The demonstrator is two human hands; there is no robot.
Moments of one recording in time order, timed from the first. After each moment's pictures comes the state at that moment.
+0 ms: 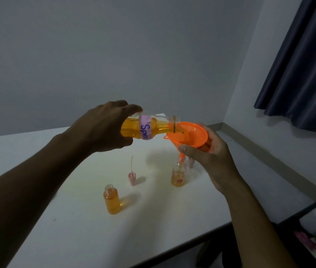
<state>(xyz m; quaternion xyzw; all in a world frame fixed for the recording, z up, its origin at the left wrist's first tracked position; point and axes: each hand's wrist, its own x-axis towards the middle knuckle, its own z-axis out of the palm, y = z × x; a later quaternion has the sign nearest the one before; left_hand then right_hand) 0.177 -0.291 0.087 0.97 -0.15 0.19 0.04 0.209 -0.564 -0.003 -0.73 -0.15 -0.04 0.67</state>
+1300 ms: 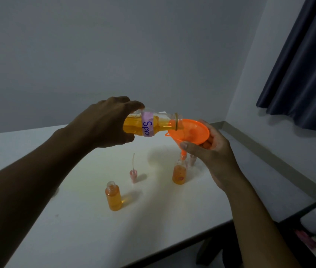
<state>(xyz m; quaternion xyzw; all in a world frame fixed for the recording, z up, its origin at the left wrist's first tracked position) 0.175 -0.291 0.092 0.97 -0.15 0.18 0.03 0.208 -0.562 0.000 -0.73 -0.15 -0.04 0.67</state>
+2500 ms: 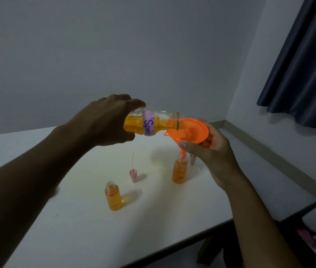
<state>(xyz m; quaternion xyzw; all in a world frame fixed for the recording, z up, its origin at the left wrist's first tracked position) 0.175 -0.295 0.098 0.97 -0.15 0.18 0.01 0.213 -0.564 -0.004 -0.72 -0.15 -0.03 0.67</state>
